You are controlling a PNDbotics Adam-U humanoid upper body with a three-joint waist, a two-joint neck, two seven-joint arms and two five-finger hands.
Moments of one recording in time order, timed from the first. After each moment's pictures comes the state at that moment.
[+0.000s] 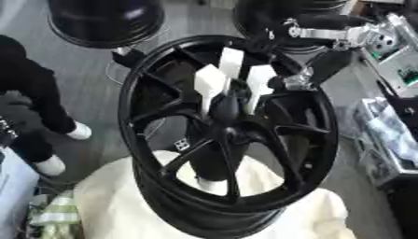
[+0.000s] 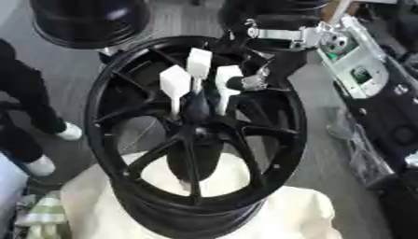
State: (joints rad) left arm -0.19 0.32 0.01 -1.68 0.27 0.10 -0.02; right arm -0.68 -0.65 0.21 -1.53 0.30 -0.34 0.76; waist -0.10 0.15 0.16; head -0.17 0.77
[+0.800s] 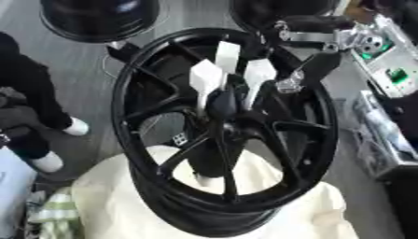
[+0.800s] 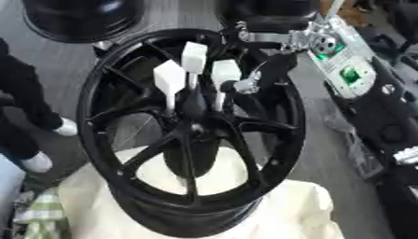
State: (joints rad) left arm -0.20 0.32 0.01 -1.67 0.26 0.10 -0.02; right arm -0.68 -0.65 0.22 -1.53 0.36 -0.38 0.74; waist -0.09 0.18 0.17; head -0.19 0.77
